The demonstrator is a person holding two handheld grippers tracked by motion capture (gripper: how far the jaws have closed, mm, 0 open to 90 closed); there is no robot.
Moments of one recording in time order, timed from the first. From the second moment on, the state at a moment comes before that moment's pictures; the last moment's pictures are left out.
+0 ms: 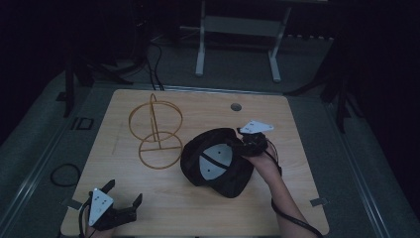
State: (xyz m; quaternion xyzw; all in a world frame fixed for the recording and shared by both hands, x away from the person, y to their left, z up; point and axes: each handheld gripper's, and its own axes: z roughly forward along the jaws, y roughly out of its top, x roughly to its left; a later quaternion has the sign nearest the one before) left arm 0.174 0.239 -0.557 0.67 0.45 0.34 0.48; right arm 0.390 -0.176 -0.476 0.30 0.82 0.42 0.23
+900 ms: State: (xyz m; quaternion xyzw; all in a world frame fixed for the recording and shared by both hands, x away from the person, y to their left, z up) left arm 0.173 0.235 -0.557 0.67 0.46 0.33 0.47; right arm 0.400 -0.158 -0.470 0.24 0.86 0.39 0.21
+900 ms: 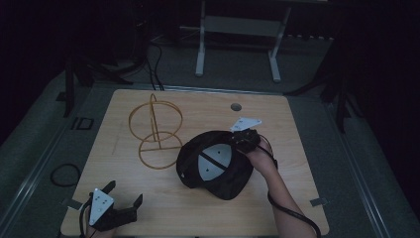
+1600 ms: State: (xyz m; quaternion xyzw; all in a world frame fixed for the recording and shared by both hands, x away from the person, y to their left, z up) left arm 0.187 0.171 -0.533 0.73 0.39 0.26 0.50; right arm 0.350 -0.195 -0.407 0.26 0.79 0.50 0.24
